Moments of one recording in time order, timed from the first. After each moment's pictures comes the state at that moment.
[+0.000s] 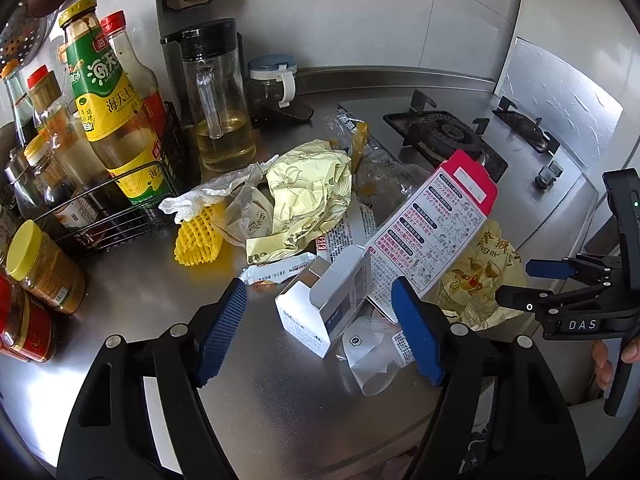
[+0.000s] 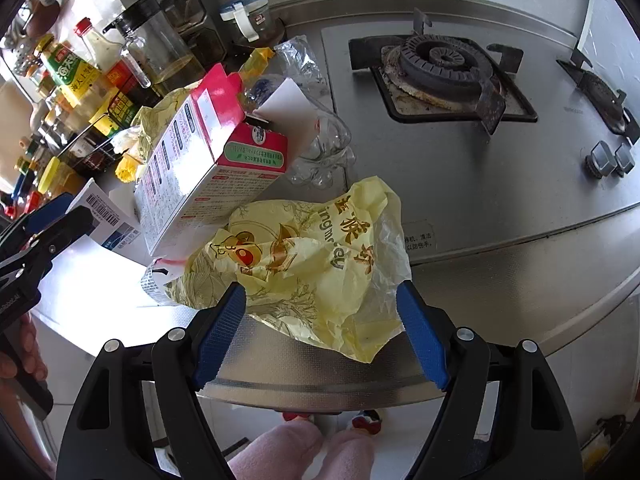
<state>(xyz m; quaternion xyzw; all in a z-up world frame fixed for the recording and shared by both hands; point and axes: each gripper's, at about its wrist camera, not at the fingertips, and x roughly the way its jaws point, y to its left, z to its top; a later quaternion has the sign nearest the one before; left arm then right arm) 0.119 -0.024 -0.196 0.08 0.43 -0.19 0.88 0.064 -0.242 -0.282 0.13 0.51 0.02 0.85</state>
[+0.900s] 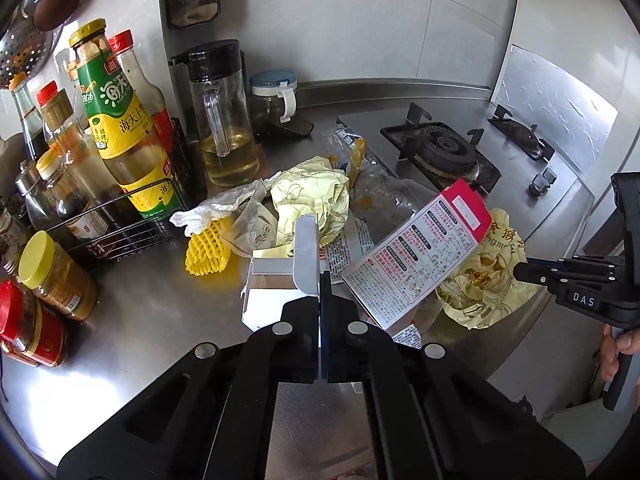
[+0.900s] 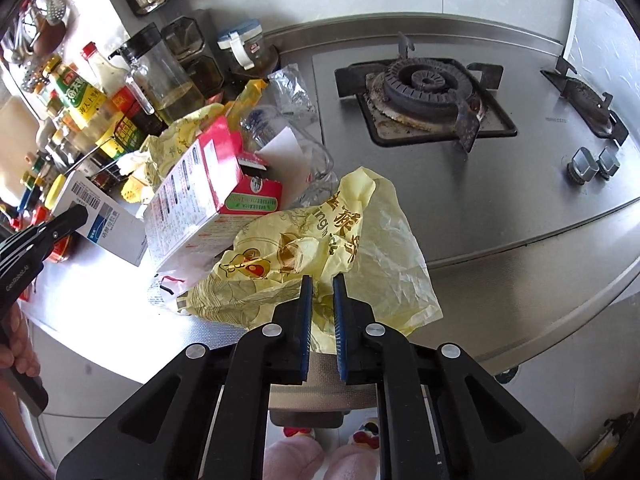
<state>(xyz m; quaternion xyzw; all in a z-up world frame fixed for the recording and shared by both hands) 0.107 -0.020 -0.168 0.07 0.42 -0.20 0.88 0.042 -0.258 -0.253 0.13 0.46 0.01 0.88</state>
